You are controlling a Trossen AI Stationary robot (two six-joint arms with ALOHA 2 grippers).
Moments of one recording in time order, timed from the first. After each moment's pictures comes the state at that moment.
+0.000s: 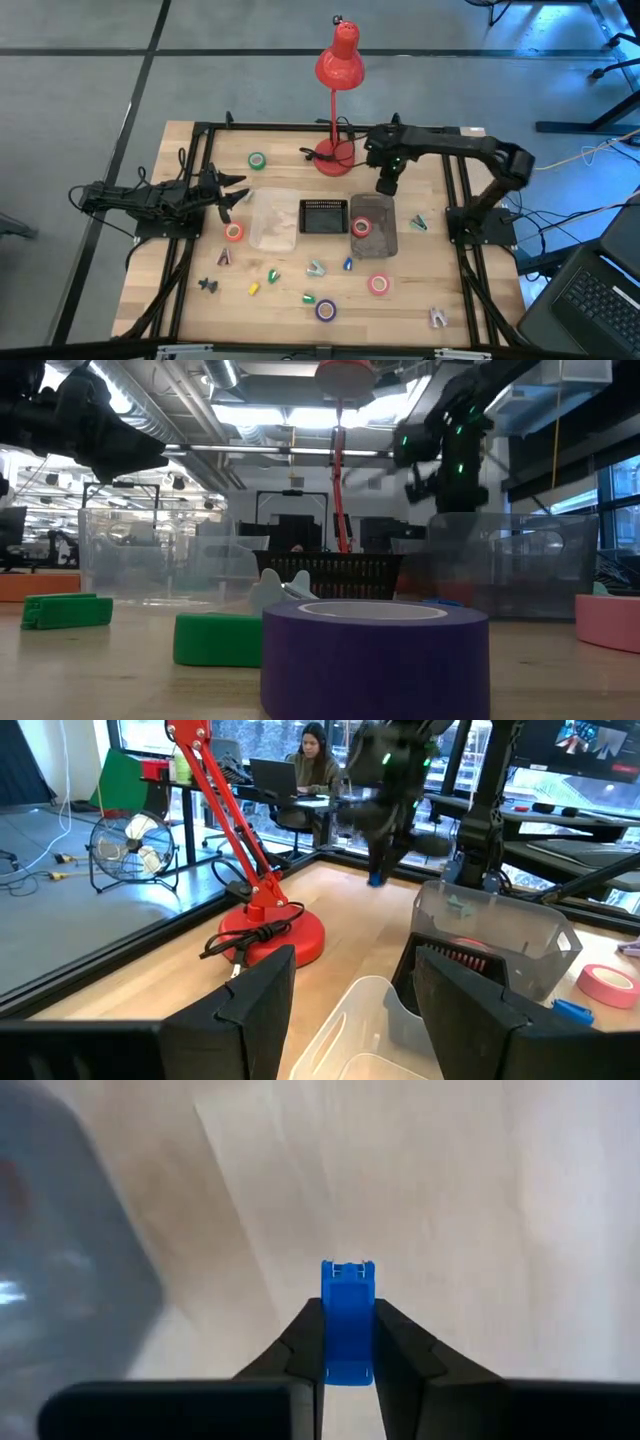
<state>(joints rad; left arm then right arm) -0.10 0.00 0.09 -0.15 -0.53 -0.17 -0.45 1.62 1.12 -0.96 0.05 -0.14</state>
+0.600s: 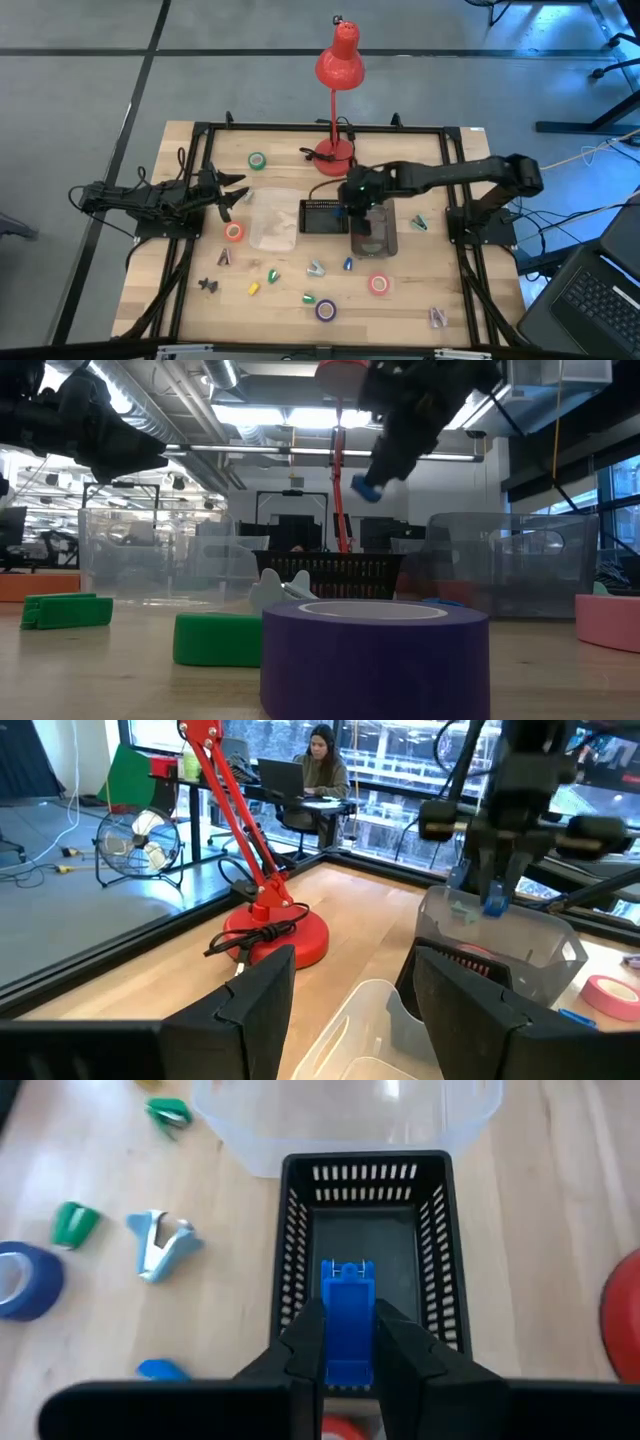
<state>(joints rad) -0.10 0.00 0.09 -0.15 -0.55 -0.20 -0.03 1.59 1.12 -0.43 -0.13 0.00</state>
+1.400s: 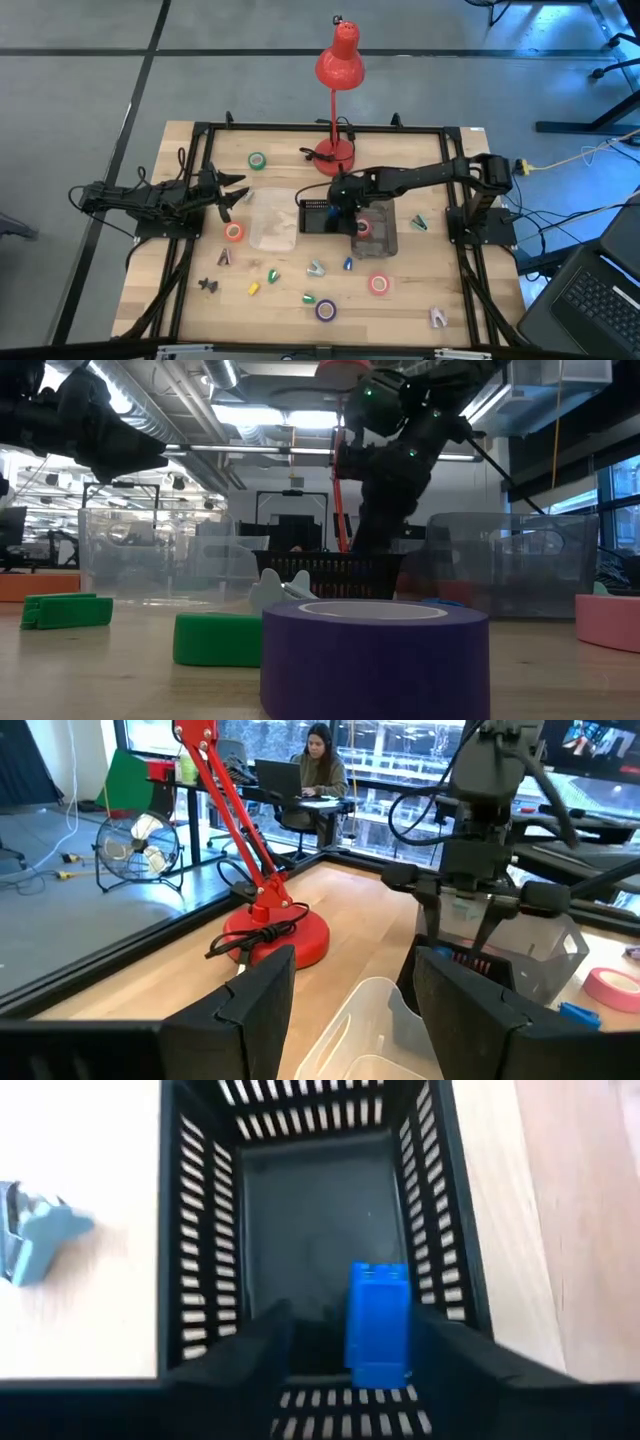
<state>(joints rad) -0.10 0.00 0.09 -0.15 -0.54 -0.16 -0.07 1.80 1.13 -0.37 -0.11 0.05</state>
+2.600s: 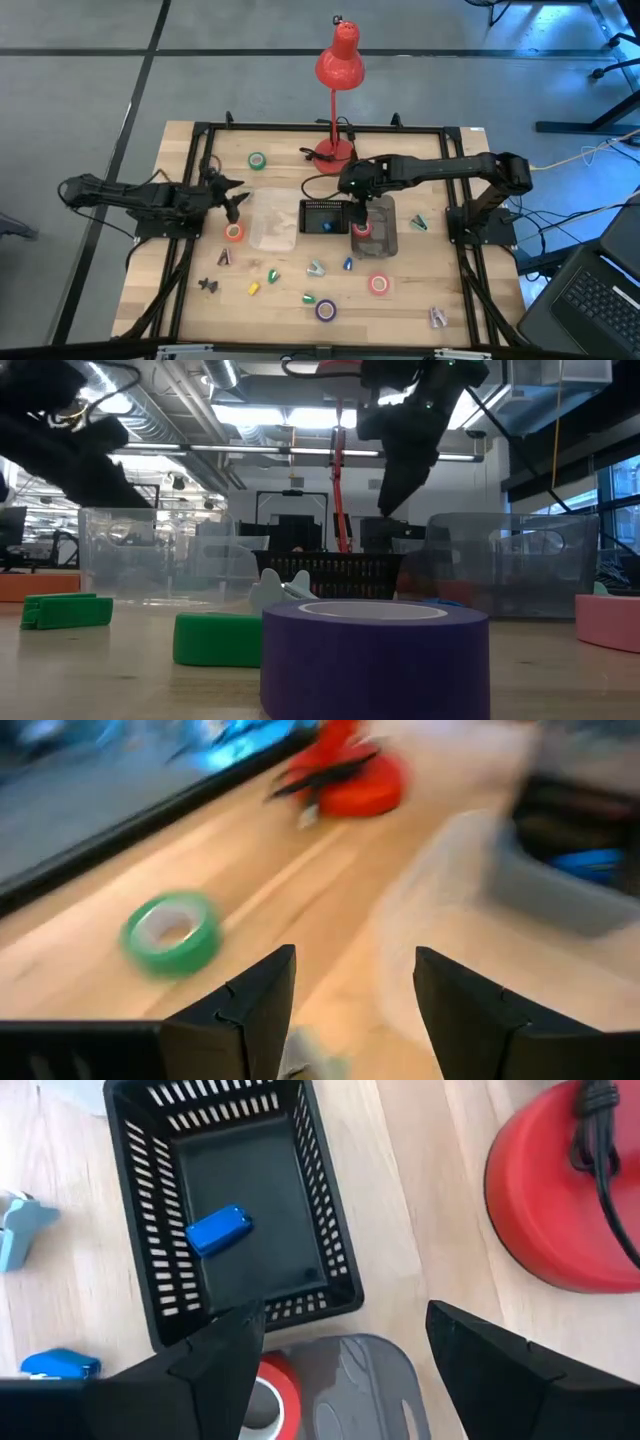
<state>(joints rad) -0.05 0.32 0.17 -0.45 -0.61 -0.41 -0.06 1.65 1.25 -0.72 0.06 0.13</state>
